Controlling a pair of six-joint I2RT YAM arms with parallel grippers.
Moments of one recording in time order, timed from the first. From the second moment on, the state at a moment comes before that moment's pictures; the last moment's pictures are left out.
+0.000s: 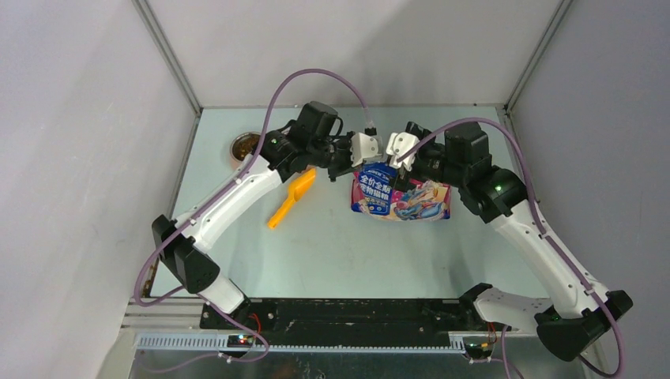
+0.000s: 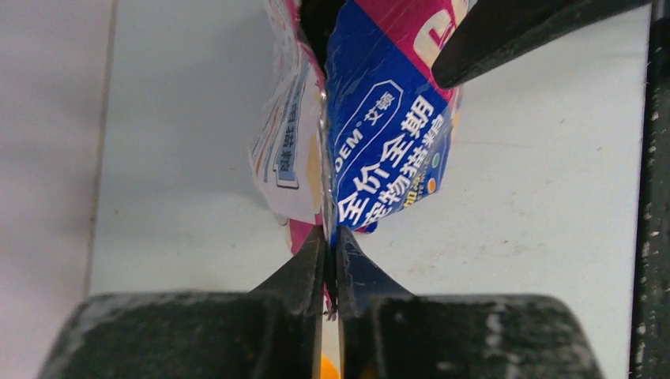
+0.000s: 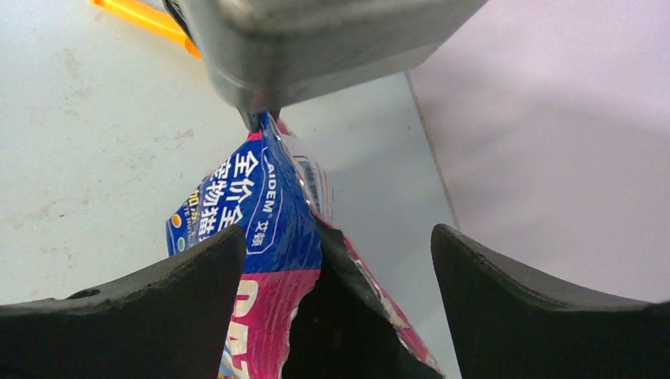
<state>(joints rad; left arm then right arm) -0.73 1.58 1.66 -0.77 0.46 0.68 0.55 1.13 1.30 -0.58 -0.37 -0.75</state>
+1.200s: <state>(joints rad) -0.68 1.47 1.53 -0.75 0.50 0.79 0.47 1.15 1.20 -0.59 -0.45 -0.96</state>
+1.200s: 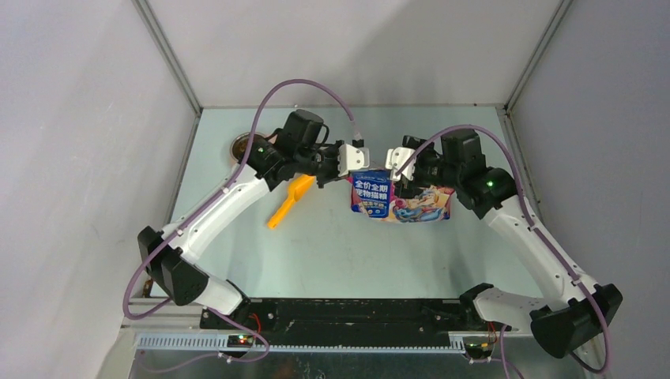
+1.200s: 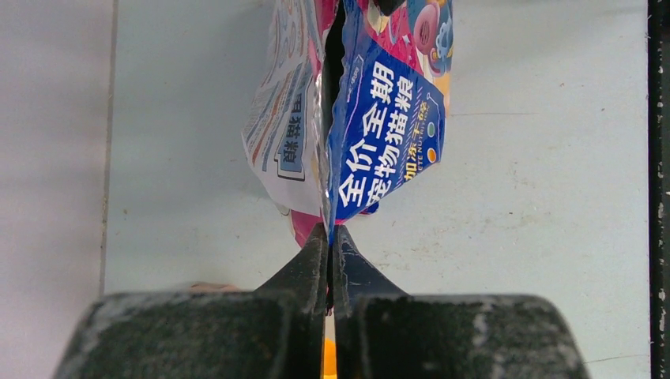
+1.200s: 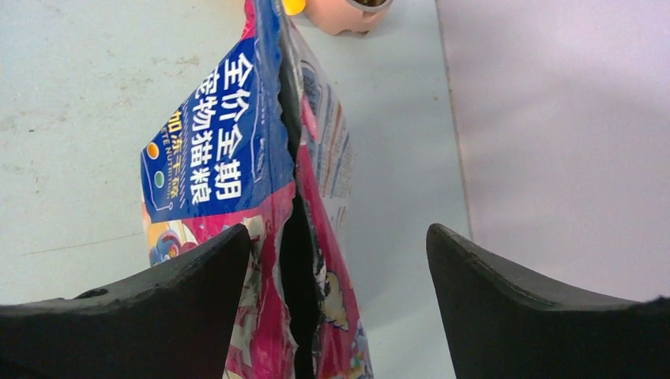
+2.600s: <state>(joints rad) -0.66 1.42 1.52 -0.70 0.44 0.65 0.50 1.38 1.43 -0.73 -0.48 -0.78</state>
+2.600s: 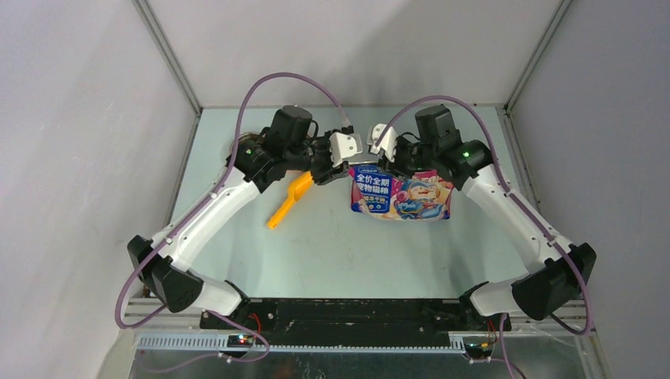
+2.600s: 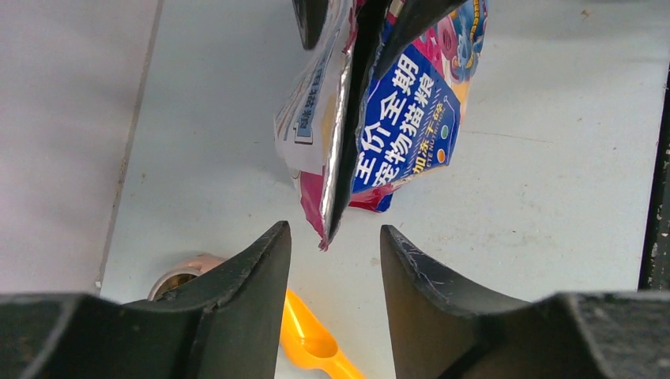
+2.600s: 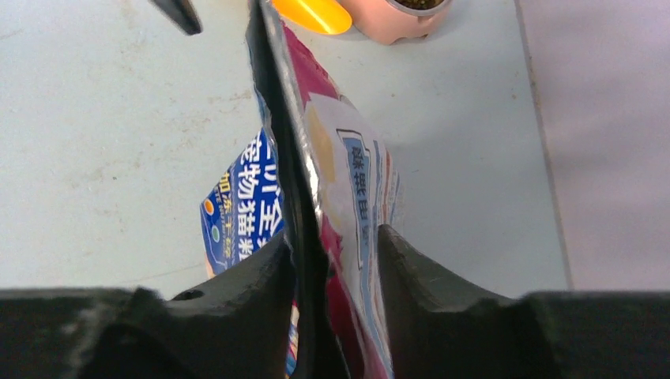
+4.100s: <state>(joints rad) 0.06 0.80 0.86 -0.60 0.76 0.60 0.69 1.47 1.43 -0.51 -0.32 -0.57</state>
